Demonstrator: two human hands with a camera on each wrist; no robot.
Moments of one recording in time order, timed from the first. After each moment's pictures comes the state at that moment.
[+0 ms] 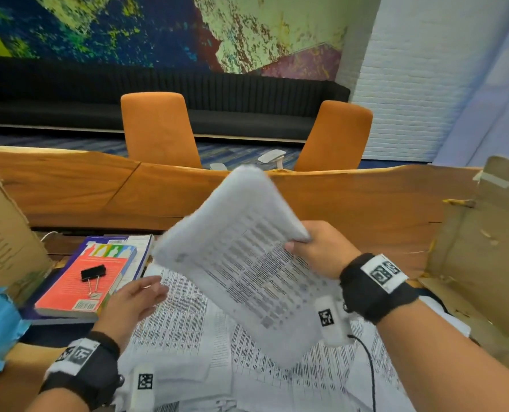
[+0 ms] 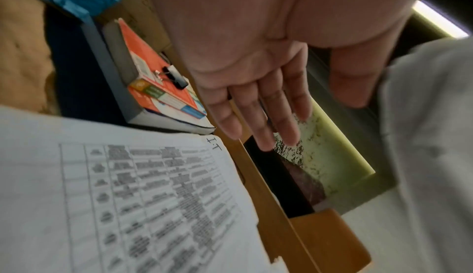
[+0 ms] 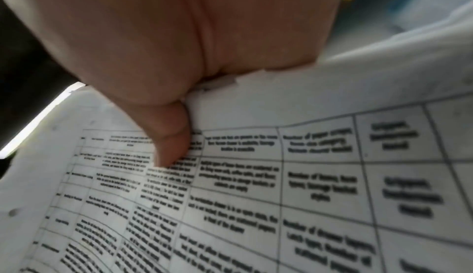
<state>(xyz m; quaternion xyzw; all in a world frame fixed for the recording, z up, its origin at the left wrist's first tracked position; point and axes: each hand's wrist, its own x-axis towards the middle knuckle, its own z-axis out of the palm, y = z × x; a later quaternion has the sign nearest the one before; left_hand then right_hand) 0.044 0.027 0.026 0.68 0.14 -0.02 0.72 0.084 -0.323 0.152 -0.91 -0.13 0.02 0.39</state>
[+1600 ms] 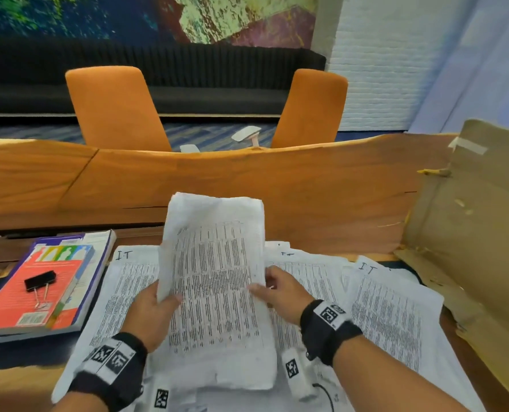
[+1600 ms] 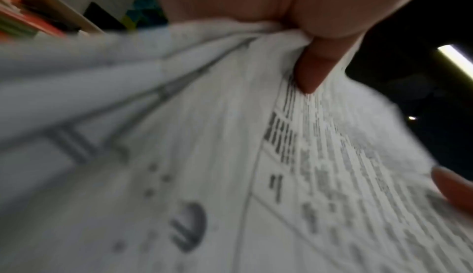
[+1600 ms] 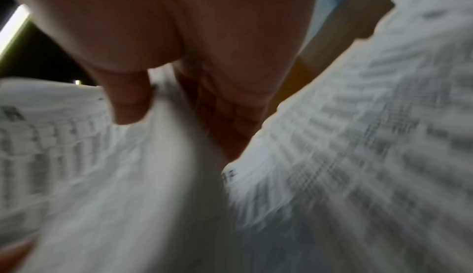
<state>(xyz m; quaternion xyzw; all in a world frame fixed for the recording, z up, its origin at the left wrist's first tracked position) 0.050 -0.084 0.028 0.83 0.10 -0.03 0.54 0.071 -0.340 0.015 -0.83 0.03 0.16 0.54</state>
